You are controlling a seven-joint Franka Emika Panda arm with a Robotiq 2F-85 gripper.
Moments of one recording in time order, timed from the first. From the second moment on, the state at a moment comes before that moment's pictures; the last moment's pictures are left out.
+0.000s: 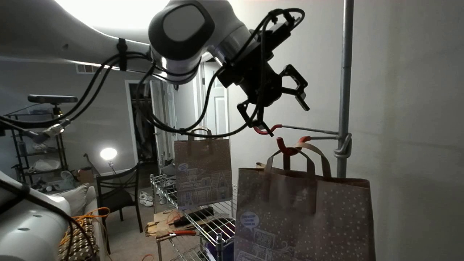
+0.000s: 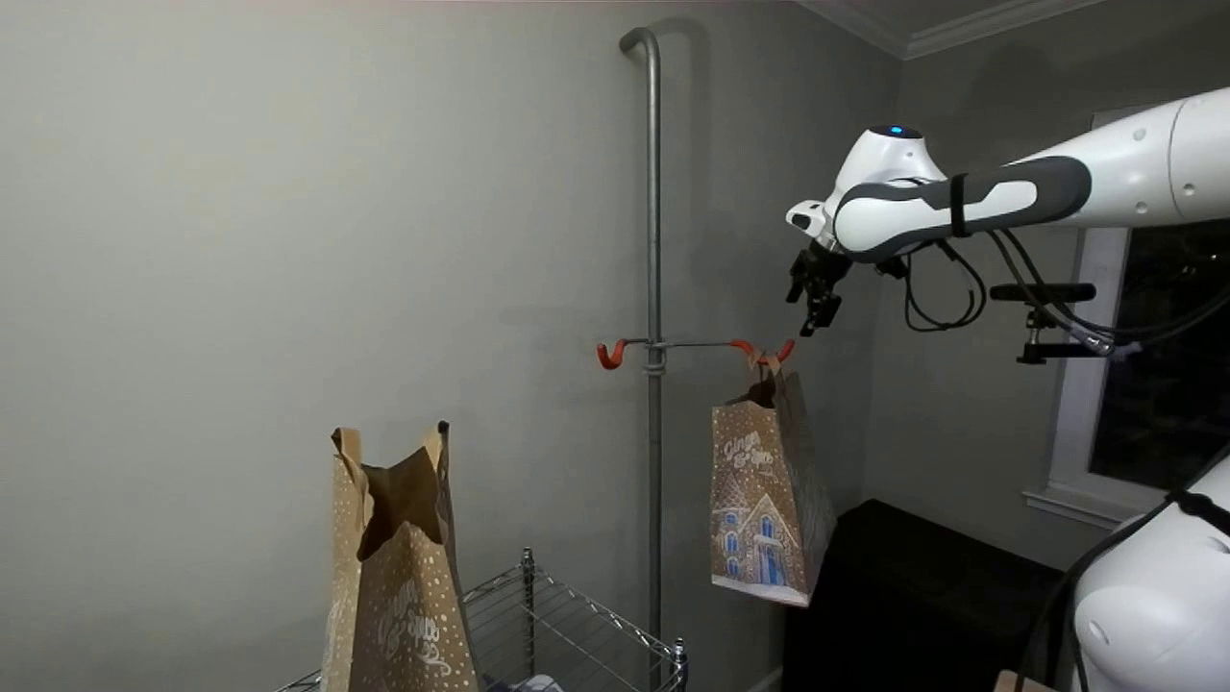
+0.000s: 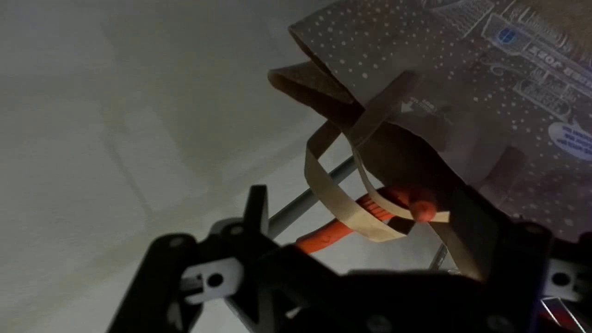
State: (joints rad) arm -0.14 -0.52 -0.23 -2.16 -0.30 2.28 -1.11
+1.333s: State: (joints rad) arm 0.21 -0.48 0.18 -2.03 -0.03 1.73 -0.32
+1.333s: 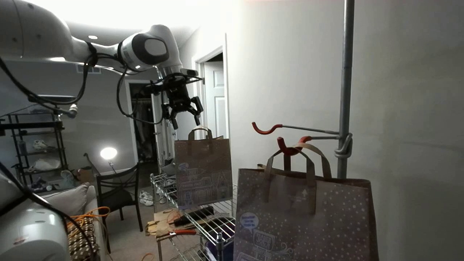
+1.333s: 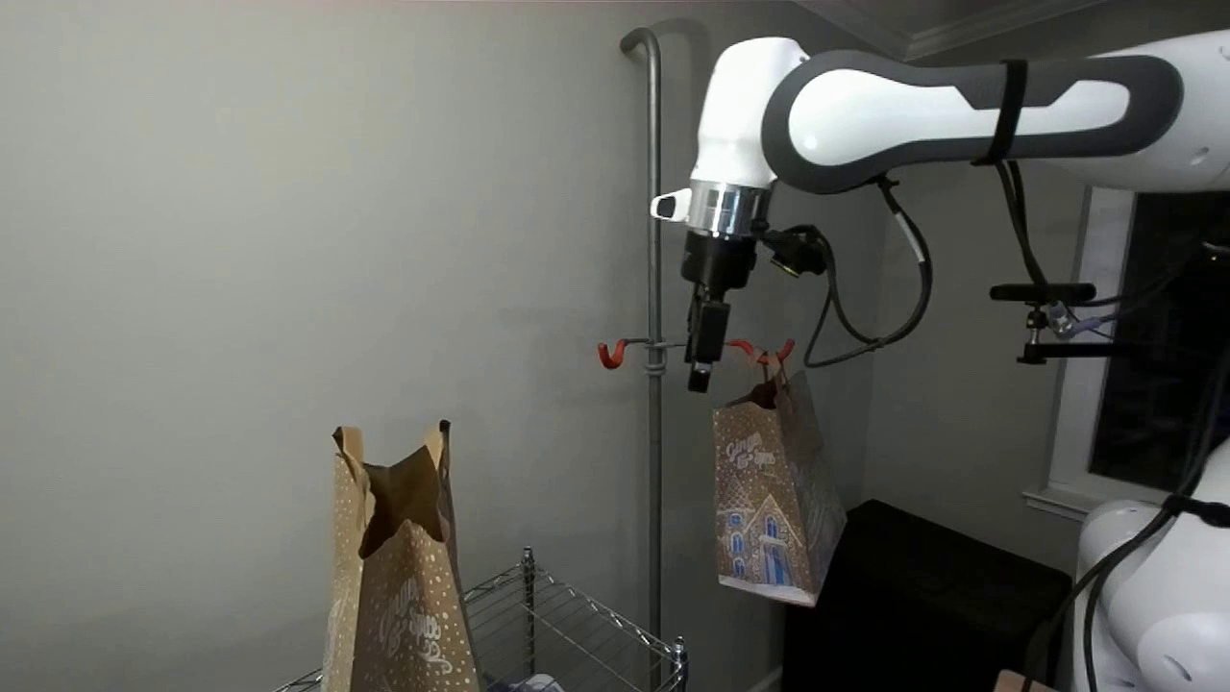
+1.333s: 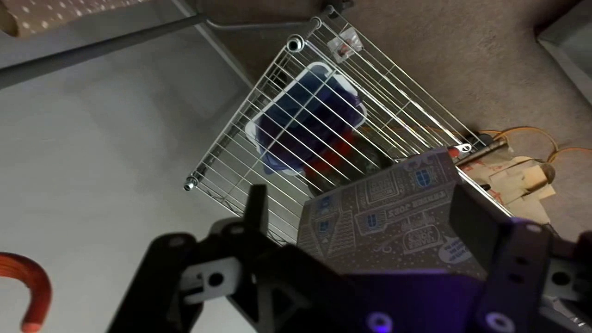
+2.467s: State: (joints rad) arm 0.30 0.19 0.31 -1.38 -0.02 1.66 0.31
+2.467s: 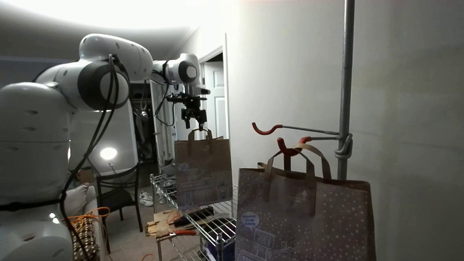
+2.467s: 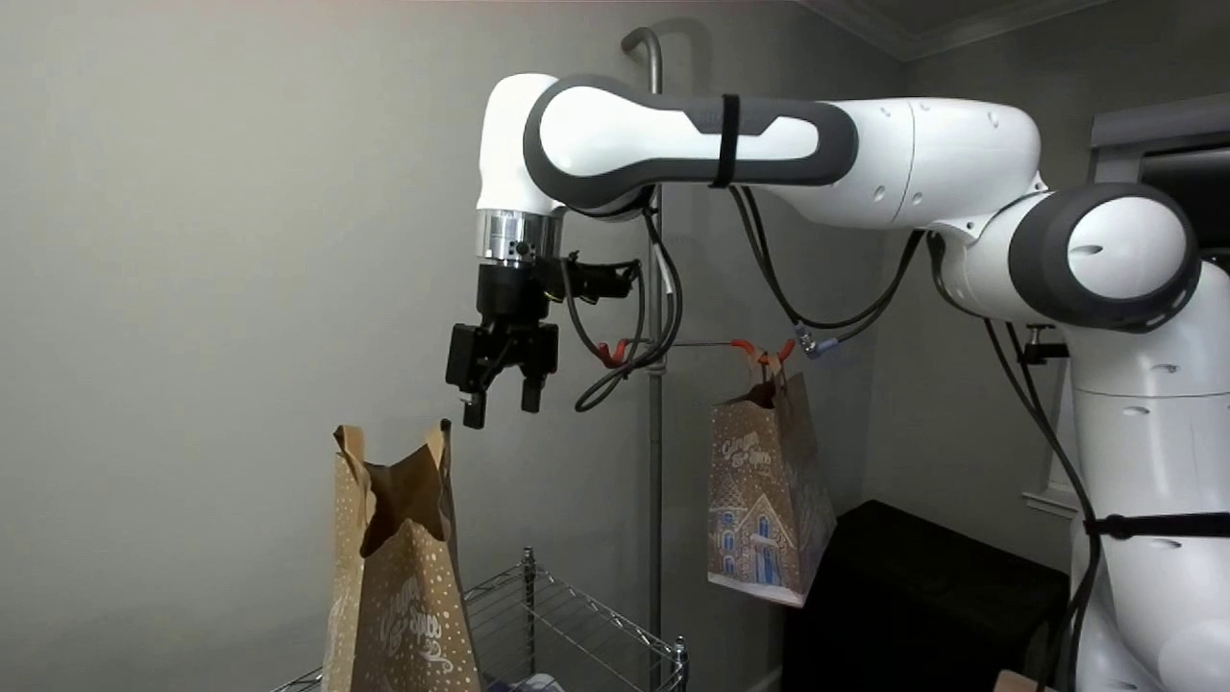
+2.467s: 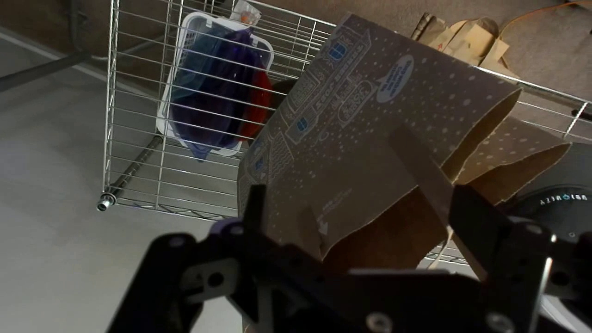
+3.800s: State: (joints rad) arm 0.40 0.43 0.25 -1.17 0.24 1.82 0.62
